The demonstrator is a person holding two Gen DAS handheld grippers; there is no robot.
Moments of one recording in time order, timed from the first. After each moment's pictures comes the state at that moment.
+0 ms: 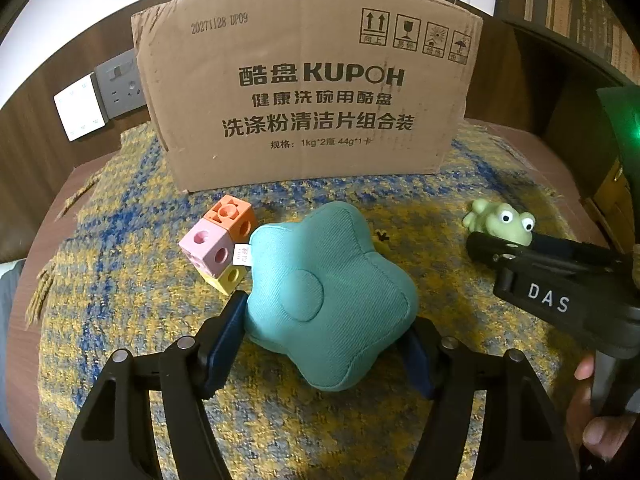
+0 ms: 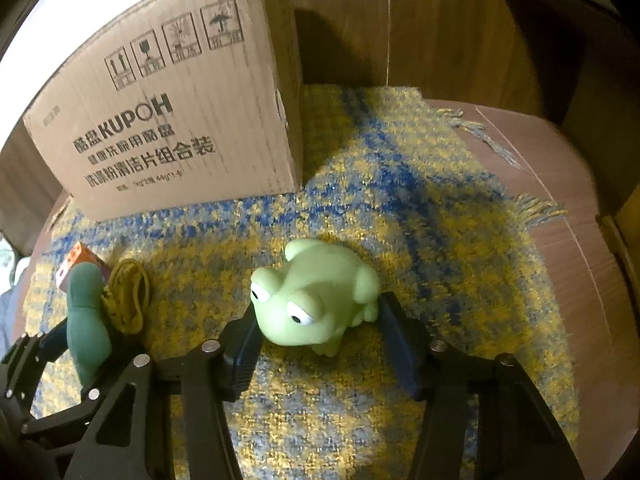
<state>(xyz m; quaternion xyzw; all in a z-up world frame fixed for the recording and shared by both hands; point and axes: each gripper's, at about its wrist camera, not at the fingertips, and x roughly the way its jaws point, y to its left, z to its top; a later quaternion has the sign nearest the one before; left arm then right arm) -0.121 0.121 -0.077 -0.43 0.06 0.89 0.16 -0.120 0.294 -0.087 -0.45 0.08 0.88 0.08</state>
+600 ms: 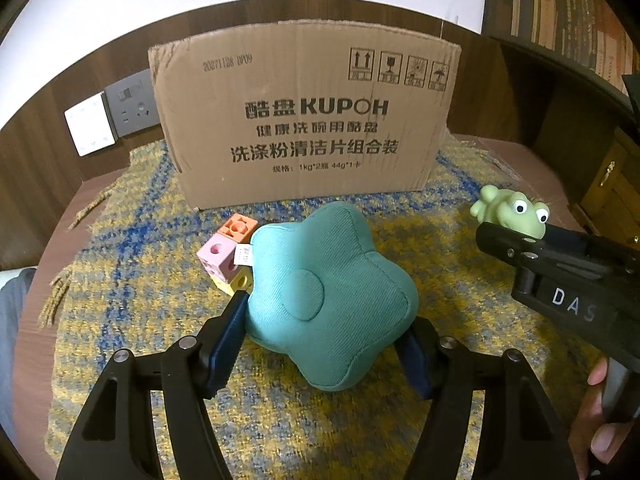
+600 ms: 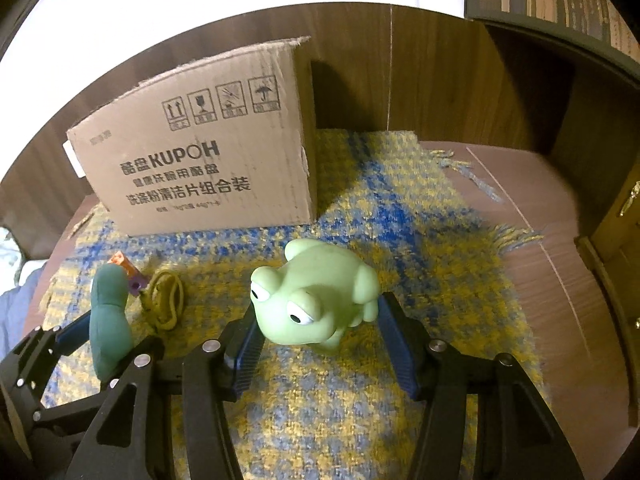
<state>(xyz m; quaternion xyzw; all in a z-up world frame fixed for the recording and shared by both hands) -0.103 0.115 -0.056 -0.40 0.06 0.90 0.17 -0.088 0.282 -0.052 -0.40 0.07 0.91 0.08</state>
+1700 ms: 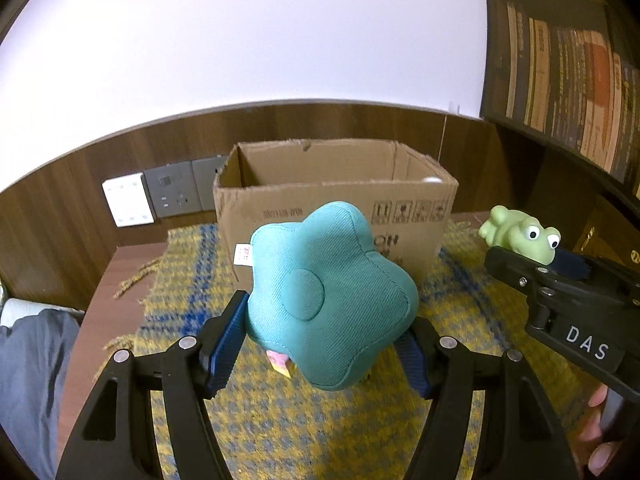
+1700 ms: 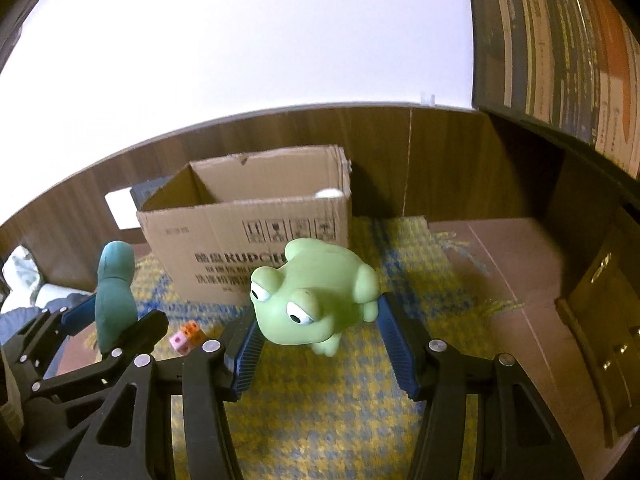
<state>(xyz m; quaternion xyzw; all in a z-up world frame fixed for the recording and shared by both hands) -0.105 0.084 0.034 -0.31 0.04 0.94 0.16 -0.071 0.253 0.042 -0.32 0.06 0.94 0.07</state>
